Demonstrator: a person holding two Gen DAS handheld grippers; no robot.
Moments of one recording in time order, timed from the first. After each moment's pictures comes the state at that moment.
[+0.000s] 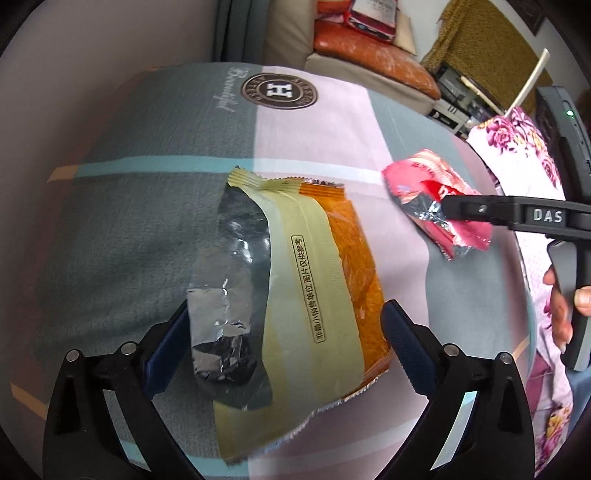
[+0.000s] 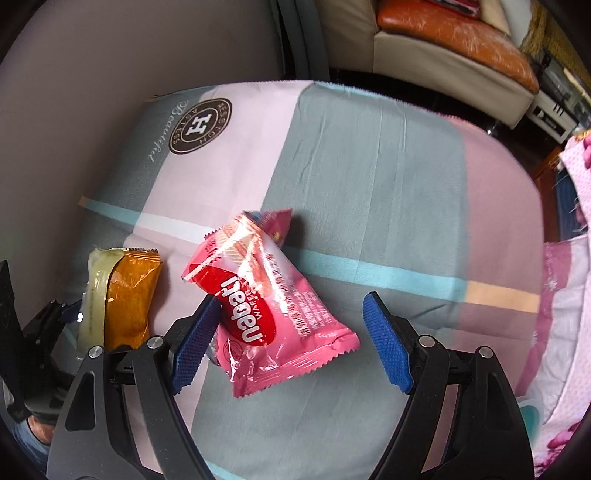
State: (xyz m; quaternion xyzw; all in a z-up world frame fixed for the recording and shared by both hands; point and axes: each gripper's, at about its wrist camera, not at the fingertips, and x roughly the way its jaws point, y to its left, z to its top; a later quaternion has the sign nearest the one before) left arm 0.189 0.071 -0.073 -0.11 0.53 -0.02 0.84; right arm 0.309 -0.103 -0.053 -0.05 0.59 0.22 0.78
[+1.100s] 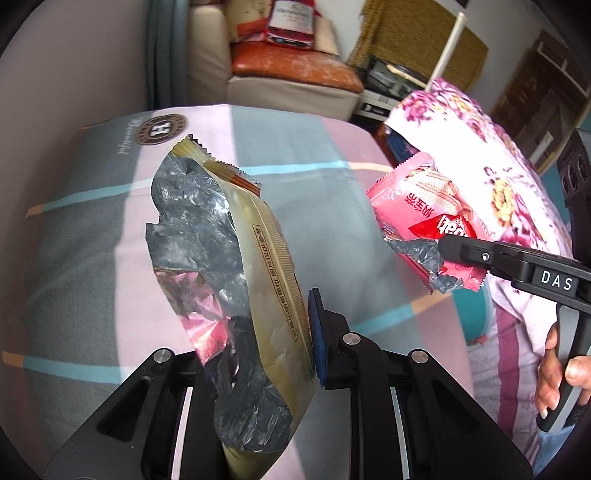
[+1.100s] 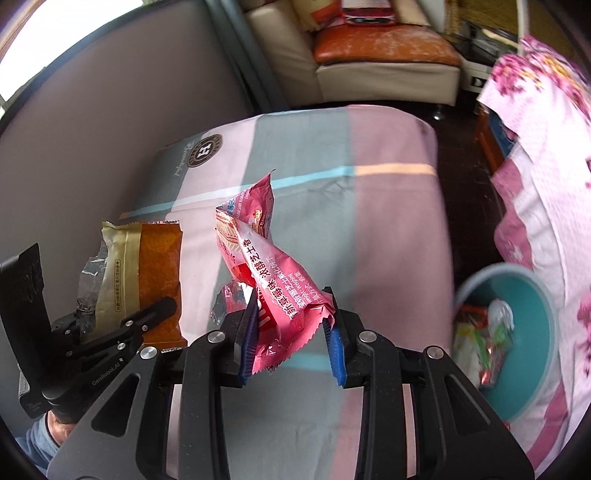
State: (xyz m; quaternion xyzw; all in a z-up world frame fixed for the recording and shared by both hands) left arm 0.126 -0.047 -0.012 -0.07 0.49 -0.12 0.86; right arm 0.158 -0.224 0.013 0.07 0.52 0.16 0.84
